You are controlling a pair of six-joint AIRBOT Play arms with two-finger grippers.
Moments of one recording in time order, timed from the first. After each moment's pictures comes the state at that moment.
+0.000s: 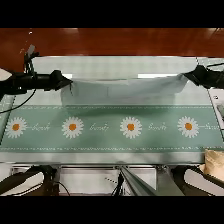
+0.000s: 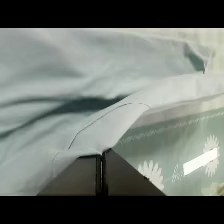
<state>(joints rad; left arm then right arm) 0.07 -1.26 1.05 0.63 -1.00 -1.20 -0.36 -1.26 1.04 -0.65 0.83 1.12</state>
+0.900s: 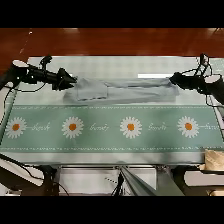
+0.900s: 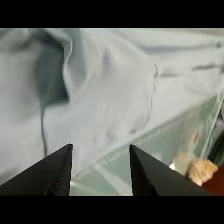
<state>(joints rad) 0.17 -1.81 1.43 0.63 -1.31 -1.26 -0.23 -1.52 1.06 -0.84 0.52 1.13</state>
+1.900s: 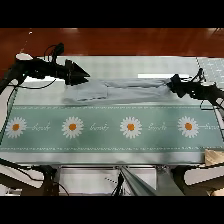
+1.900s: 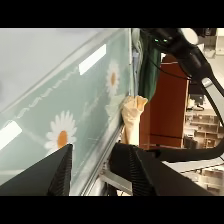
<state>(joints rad) 0.04 -1.73 1.44 0.33 -1.50 -1.13 -0.25 -1.69 1.06 -0.44 0.53 1.23</state>
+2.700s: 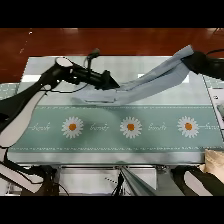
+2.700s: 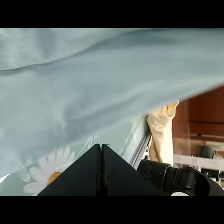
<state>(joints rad) -0.38 -1.77 1.44 0.35 -1.13 -1.14 -0.19 -0.94 1.06 -0.78 0.85 1.30</state>
